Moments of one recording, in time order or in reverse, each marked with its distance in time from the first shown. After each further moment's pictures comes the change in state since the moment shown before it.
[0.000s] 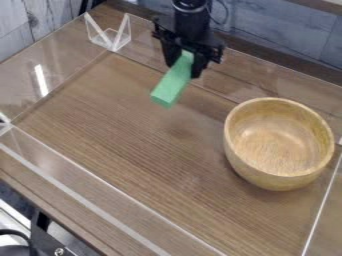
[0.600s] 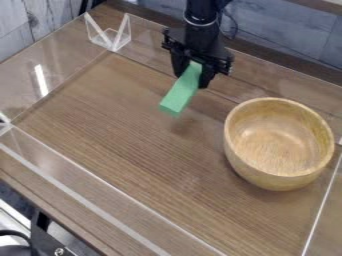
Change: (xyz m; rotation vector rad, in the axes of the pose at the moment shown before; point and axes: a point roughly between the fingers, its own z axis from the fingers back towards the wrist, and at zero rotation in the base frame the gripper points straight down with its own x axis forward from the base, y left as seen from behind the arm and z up) arm 0.001 -0.001 -0.018 0.008 0.022 -0.004
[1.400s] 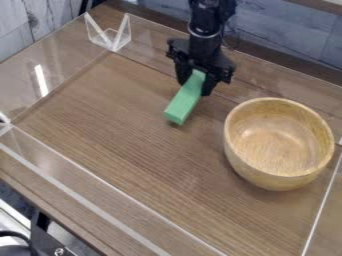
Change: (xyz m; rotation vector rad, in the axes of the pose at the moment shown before) arm 0.005 -0.002 -0.020 0.004 0.007 0.007
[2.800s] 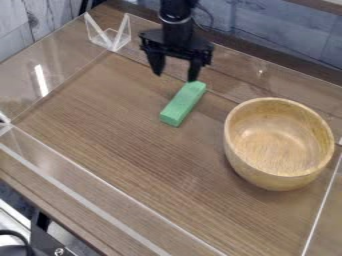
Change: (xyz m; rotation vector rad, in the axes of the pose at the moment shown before) arm -0.011 0.035 0.028 -0.027 -0.078 0.267
